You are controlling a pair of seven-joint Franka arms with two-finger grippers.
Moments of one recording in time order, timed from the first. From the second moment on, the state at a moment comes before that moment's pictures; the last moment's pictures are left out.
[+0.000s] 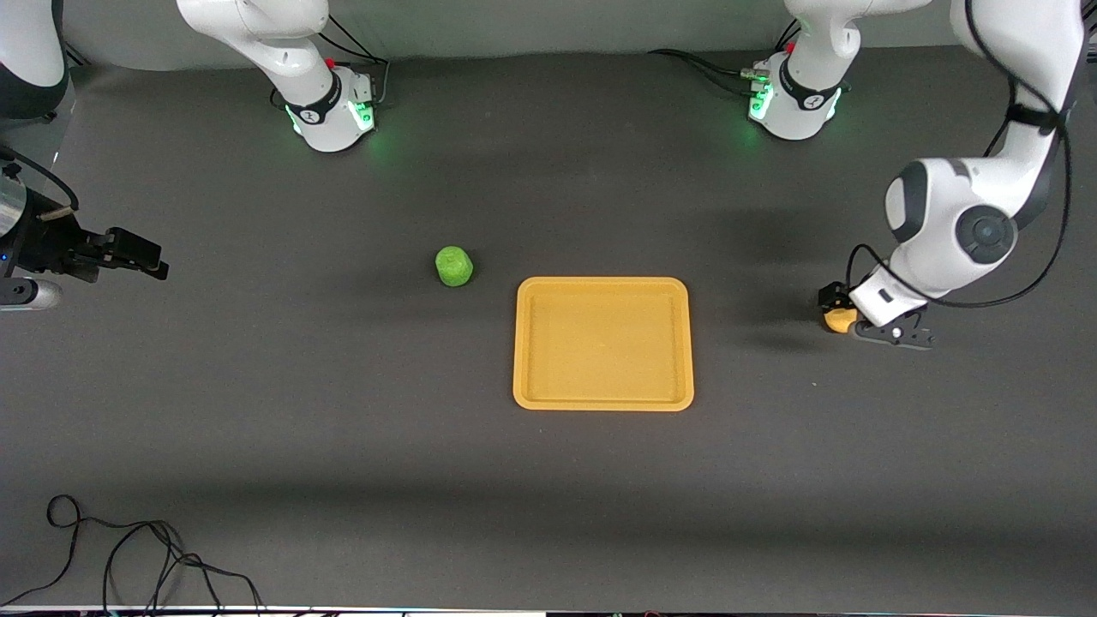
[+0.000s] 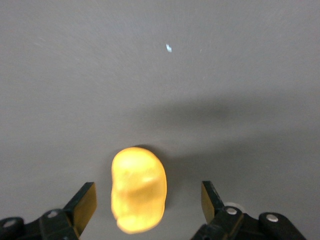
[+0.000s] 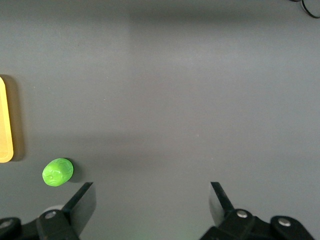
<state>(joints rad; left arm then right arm) 0.06 0.26 -0.07 -2.30 0.03 2.46 0.16 -0.06 0.04 0.03 -1.60 0.00 1.59 -0.01</state>
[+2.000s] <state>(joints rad) -0.38 0.58 -0.11 -1.80 -0.16 2.29 -0.39 0.63 -0.17 0.03 -2.43 0.03 2.30 0.71</state>
